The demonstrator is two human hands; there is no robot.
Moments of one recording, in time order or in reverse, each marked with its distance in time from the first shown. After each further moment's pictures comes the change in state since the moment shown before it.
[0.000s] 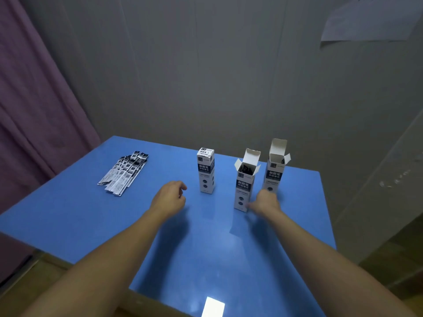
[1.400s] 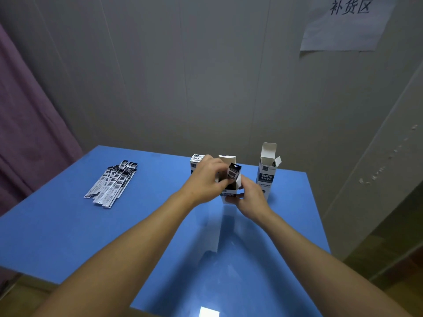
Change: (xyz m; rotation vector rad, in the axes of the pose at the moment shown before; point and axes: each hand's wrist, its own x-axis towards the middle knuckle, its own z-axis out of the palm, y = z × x) left_hand -0.002 0.133 -0.050 -0.208 0.094 0.601; right_hand -0.016 -0.024 0.000 0.361 0.229 -0.527
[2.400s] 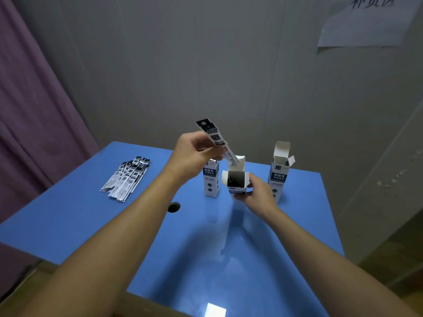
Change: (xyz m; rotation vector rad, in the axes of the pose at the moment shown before) left_hand -0.005 0.008 -0.075 -0.665 0.207 -0.243; right_hand 0.003 -0.008 0.005 -0.004 -0.001 0.101
